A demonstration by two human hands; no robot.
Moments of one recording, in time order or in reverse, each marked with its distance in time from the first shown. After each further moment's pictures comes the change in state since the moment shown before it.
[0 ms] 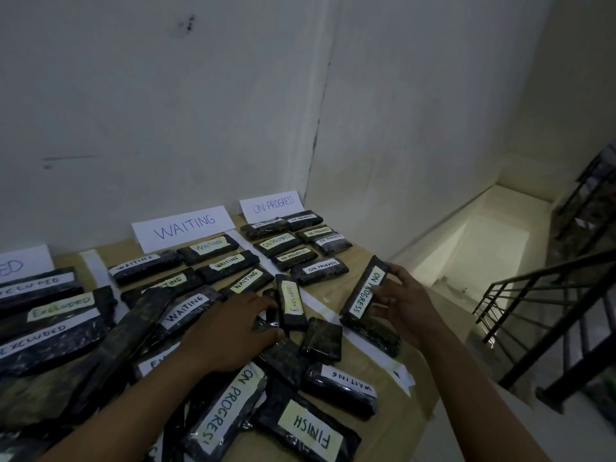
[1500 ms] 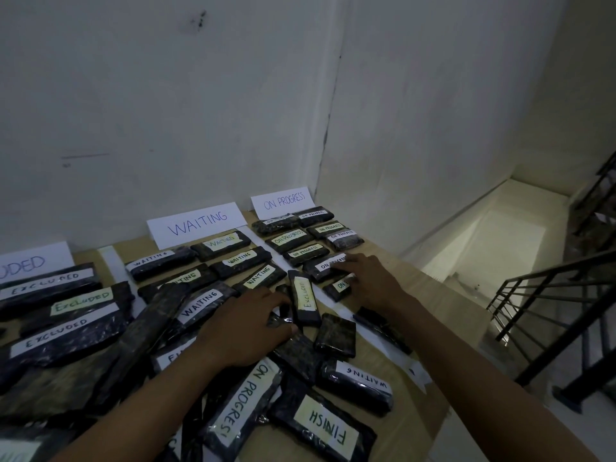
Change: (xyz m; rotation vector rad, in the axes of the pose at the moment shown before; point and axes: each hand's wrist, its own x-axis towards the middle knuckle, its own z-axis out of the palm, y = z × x) left_hand 0.001 -0.002 0.002 -0.016 0.010 -0.011; right_hand 0.073 0.030 0.027 -1.577 -0.216 -0.356
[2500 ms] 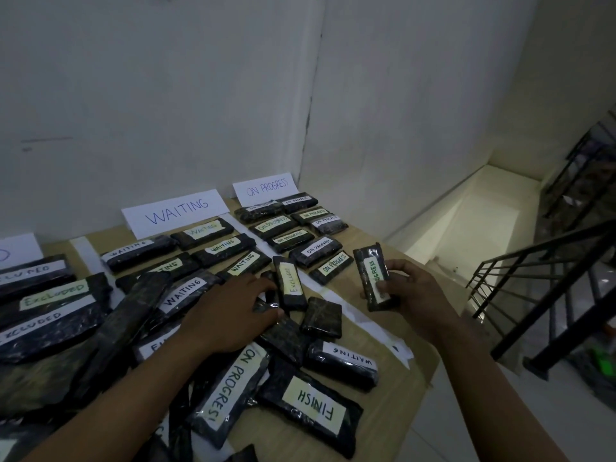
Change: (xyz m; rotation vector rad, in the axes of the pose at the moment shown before) left_hand 0.000 -0.002 0.001 0.004 -0.020 -0.003; right_hand -0.107 -0.006 -0.040 1.469 0.201 0.386
